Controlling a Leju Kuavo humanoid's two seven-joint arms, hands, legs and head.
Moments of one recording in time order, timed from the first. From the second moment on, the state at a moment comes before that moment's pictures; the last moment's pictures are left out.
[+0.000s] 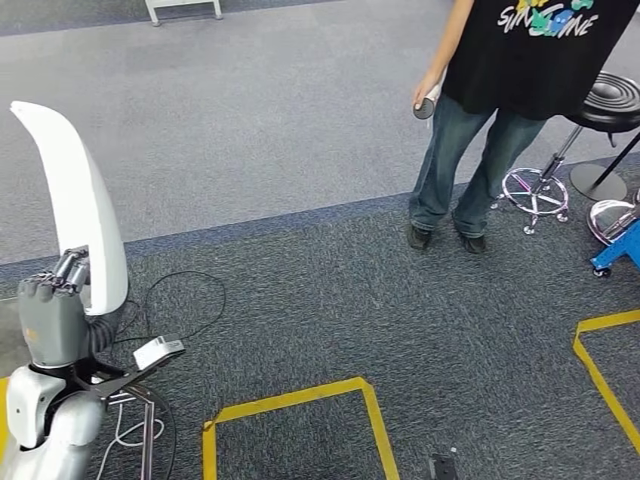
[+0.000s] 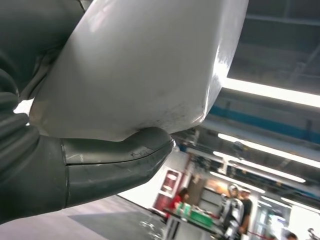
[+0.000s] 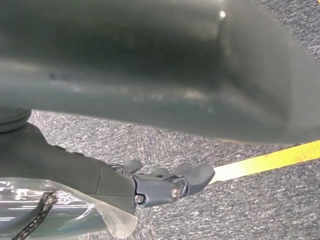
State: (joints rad) left arm -0.16 -0.03 -0.06 -1.58 -1.07 0.69 -0.59; right arm -0.07 0.19 -0.99 -0.21 0.76 -0.15 -0.27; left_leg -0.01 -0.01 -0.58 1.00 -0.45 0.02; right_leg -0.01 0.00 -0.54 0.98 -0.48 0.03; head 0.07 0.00
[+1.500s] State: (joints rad) left arm -0.18 0.02 -0.08 -1.54 -1.14 0.70 -0.41; right arm -0.08 0.21 -0.99 -0.21 0.78 -0.15 -0.26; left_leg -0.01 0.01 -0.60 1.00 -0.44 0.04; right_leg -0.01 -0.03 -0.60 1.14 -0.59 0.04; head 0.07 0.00
